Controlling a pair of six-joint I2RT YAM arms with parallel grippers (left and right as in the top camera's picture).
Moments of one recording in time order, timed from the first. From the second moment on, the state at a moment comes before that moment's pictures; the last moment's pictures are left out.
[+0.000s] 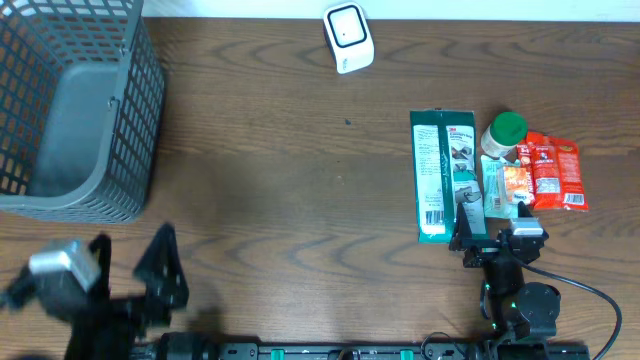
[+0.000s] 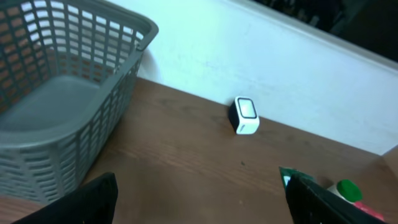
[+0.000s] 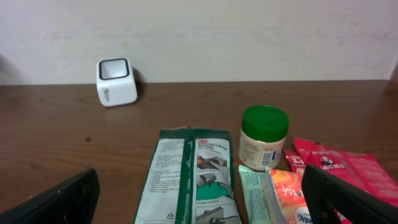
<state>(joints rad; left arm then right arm) 0.00 0.44 1.26 -1.07 0.07 -0.35 0.03 0.01 0.01 -0.07 0.00 0.05</state>
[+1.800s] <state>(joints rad) -0.03 0.01 0.11 0.37 0.07 -0.35 0.03 0.01 0.01 -0.07 0.00 0.05</state>
